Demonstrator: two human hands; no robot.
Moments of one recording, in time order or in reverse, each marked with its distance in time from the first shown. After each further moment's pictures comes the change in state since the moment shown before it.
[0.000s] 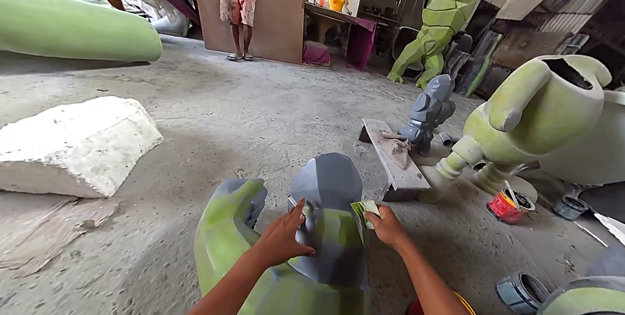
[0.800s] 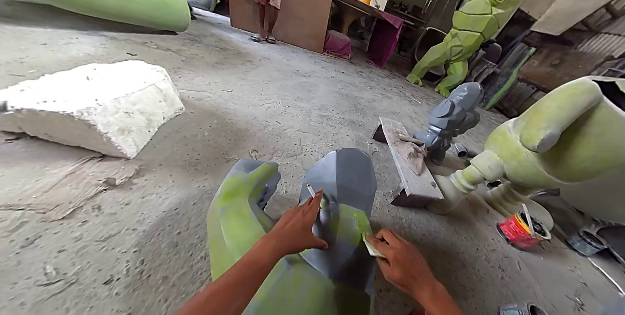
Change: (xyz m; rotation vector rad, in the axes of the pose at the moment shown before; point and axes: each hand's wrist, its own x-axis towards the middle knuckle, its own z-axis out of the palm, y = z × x) left_hand -0.001 0.011 -0.004 -0.019 -0.040 -0.036; right_hand -0.064 0.007 0.006 -0.951 -0.111 -0.588
